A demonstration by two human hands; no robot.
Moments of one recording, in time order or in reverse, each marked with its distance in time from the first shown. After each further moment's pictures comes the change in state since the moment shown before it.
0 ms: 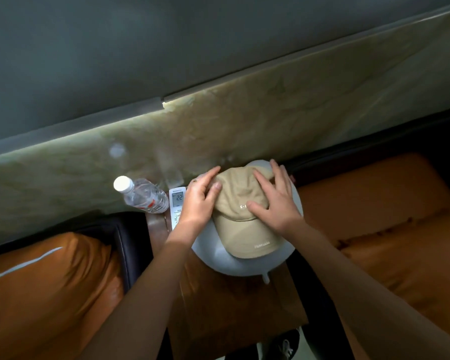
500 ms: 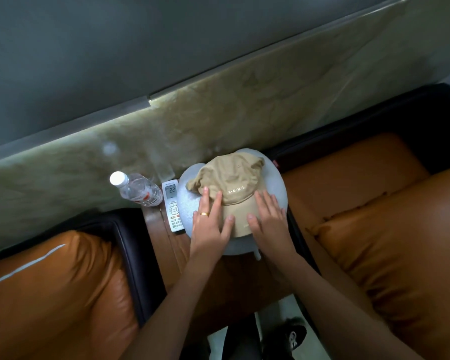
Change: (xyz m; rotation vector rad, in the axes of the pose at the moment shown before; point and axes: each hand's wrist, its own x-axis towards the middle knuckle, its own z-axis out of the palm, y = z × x) left_hand -0.106 0.006 0.035 0.290 -0.106 0.023; right_hand -0.091 0.007 0.043 -0.056 0.056 0.210
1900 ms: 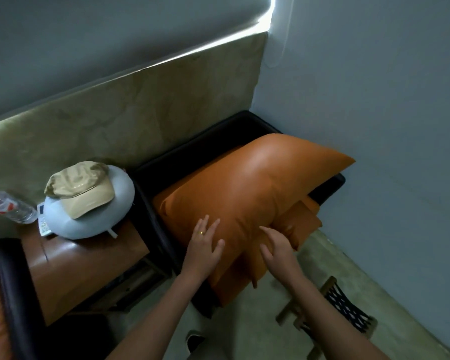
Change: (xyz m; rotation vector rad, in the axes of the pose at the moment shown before) left_hand -0.282 0.341 0.230 0.073 -0.282 0.280; right_hand -0.403 0.337 -0.248 0.166 0.302 0.184
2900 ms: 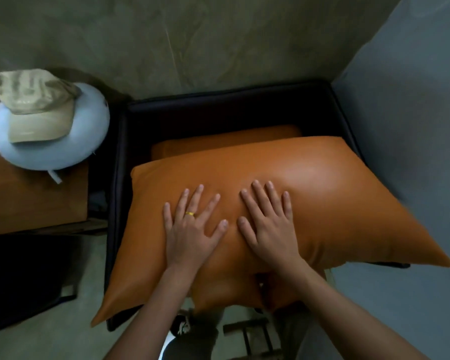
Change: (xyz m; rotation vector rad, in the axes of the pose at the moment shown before) left_hand 0.208 0.053 0.120 0.411 0.353 -0.468; right_hand 0.318 0.092 -0.027 -0.605 -0.184 -0.727
